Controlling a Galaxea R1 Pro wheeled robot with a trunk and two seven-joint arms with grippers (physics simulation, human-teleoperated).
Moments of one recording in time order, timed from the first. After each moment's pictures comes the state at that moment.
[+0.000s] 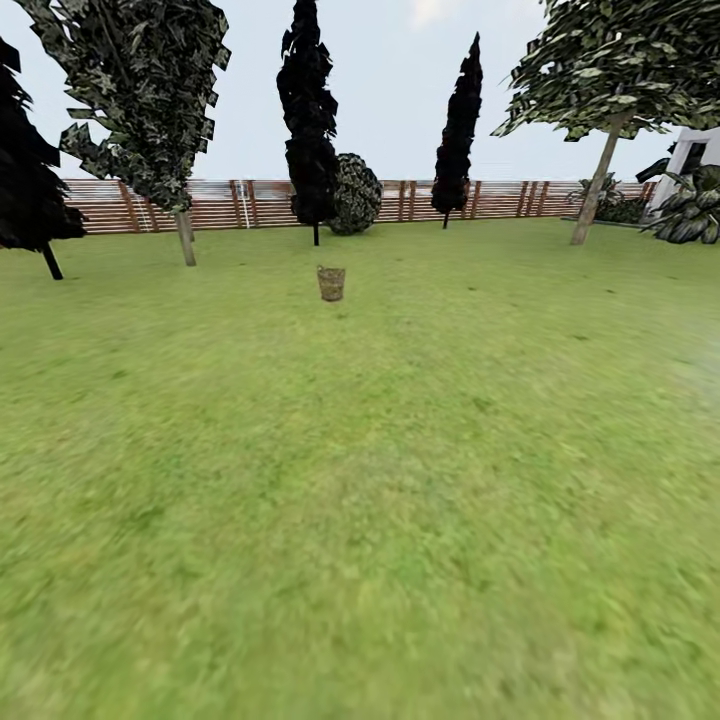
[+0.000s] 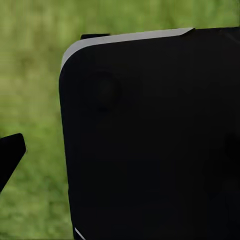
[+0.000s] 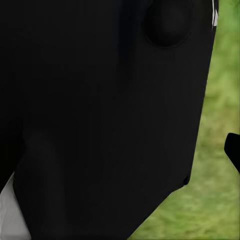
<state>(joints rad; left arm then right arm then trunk) -0.03 0.00 -0.02 -0.02 -0.02 -0.23 -0.03 -0.02 0.04 0.00 -0.02 0.01 -0.05 0.00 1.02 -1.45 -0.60</state>
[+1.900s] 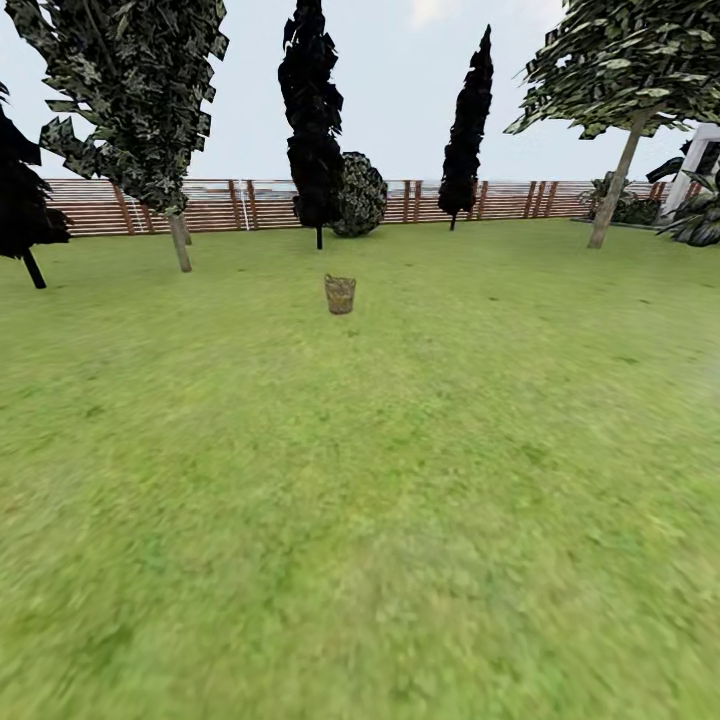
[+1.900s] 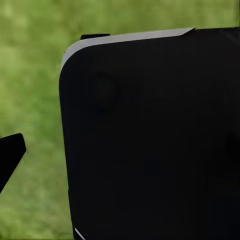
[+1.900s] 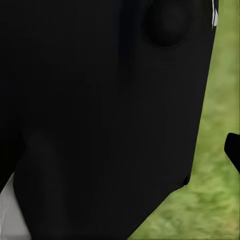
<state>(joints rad) -0.03 0.00 -0.02 -0.02 -0.02 -0.23 -0.03 -0.02 0.04 0.00 -0.02 0.01 -0.05 0.00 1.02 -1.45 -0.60</state>
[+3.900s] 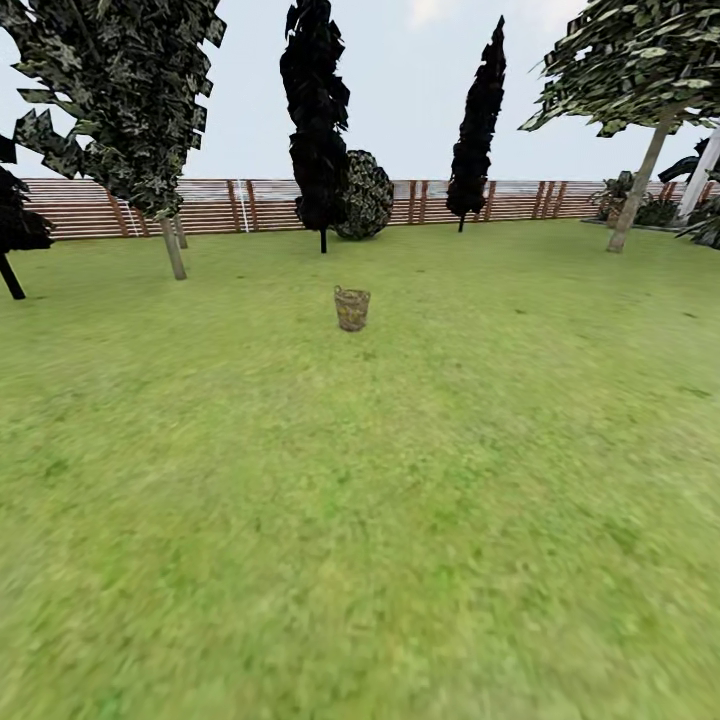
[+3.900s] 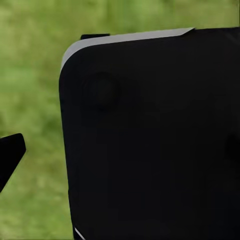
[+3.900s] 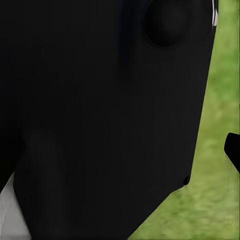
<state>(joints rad) -0.03 0.00 -0.02 -0.02 -0.02 -0.23 -0.03 -0.02 0.04 0.00 -0.02 0.01 -0.05 0.00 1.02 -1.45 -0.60</state>
